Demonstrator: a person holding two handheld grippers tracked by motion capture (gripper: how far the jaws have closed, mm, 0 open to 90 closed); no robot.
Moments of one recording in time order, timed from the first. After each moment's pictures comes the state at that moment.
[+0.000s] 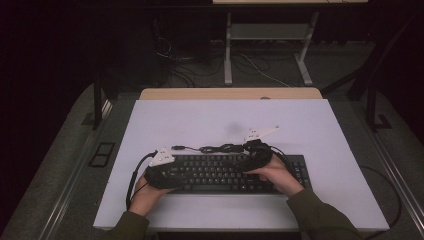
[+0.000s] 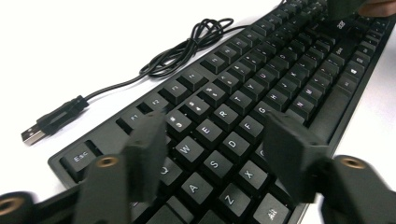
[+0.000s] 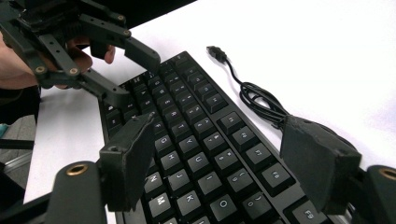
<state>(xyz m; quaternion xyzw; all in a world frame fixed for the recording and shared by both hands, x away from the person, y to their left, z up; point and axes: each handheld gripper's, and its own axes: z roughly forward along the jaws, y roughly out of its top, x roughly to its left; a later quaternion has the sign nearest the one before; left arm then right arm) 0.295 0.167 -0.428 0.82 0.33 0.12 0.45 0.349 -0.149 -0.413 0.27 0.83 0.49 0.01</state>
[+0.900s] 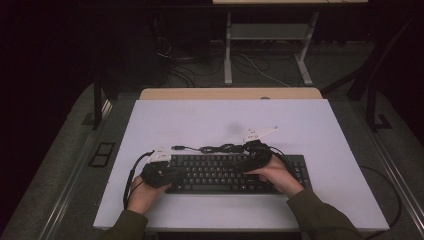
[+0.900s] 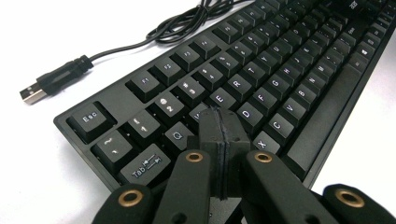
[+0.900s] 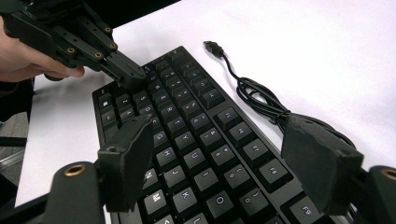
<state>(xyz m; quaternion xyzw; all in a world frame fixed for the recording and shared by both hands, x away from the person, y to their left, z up) 0.302 0.177 -0.434 0.84 0.35 0.07 0.42 0.349 -0.147 -0.416 0.27 0.83 0.48 0.01</state>
